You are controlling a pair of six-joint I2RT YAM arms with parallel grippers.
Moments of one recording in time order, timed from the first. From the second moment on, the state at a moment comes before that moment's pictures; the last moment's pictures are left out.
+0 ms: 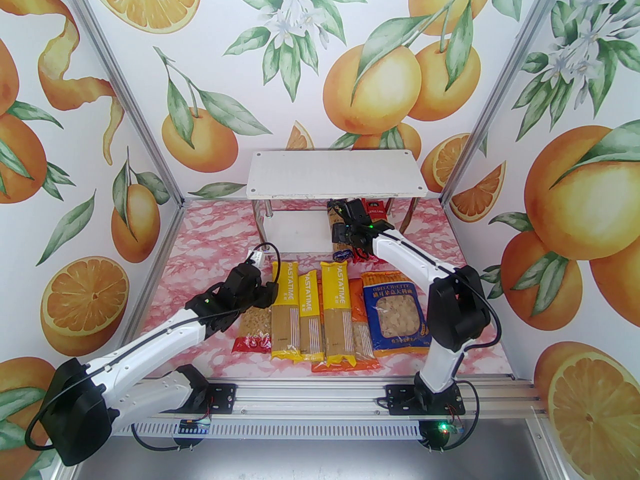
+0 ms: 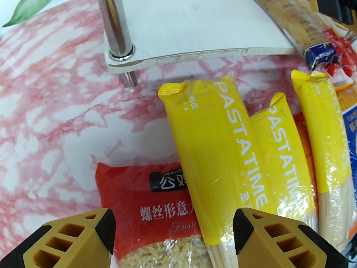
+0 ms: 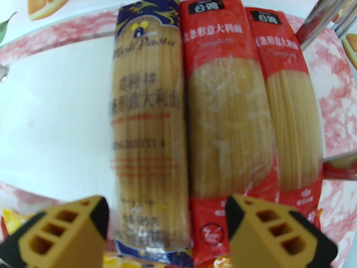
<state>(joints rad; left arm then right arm) -0.65 1.09 0.68 -0.36 -0.26 -0.35 0.46 1.82 1.46 -0.53 0.25 0.40</state>
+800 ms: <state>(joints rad) -0.77 1.07 0.65 -0.40 -0.25 -0.45 0.47 1.49 1.23 -0.60 0.23 0.40</state>
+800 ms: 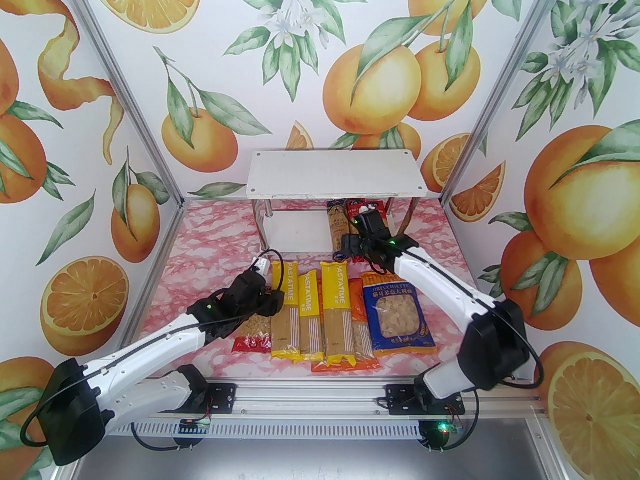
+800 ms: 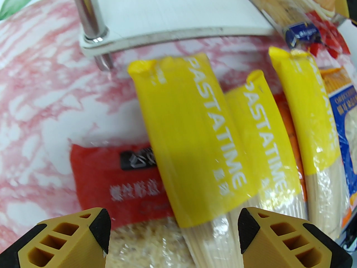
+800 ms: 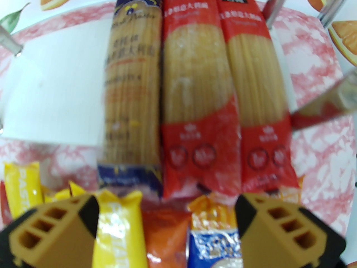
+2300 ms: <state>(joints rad) -1.02 1.26 0.71 -0.57 -0.18 -0.88 0.51 1.16 1.10 -0.70 0.16 0.44</state>
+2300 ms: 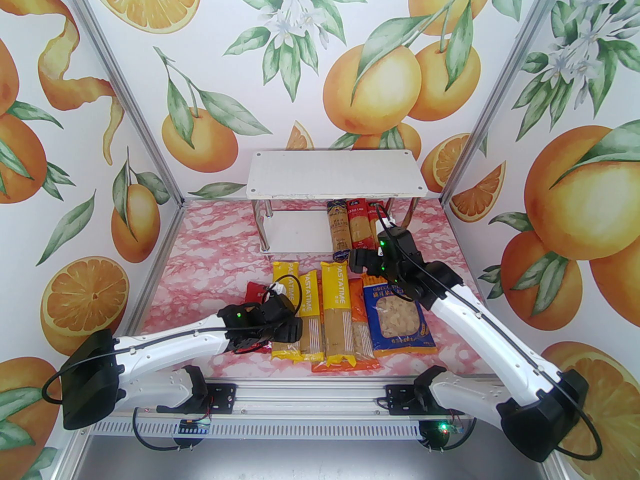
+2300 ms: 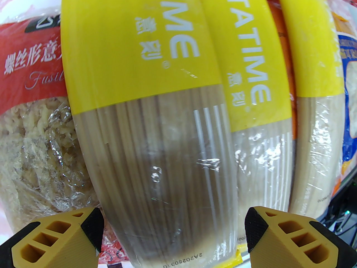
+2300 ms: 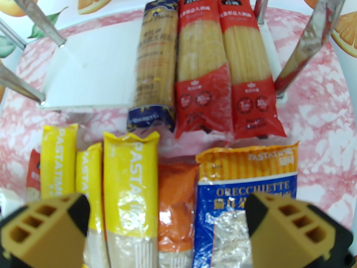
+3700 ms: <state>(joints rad) -1.00 1.26 0.74 -0.57 -0.15 -0.91 0.50 1.15 1.09 -0.70 0.13 0.43</state>
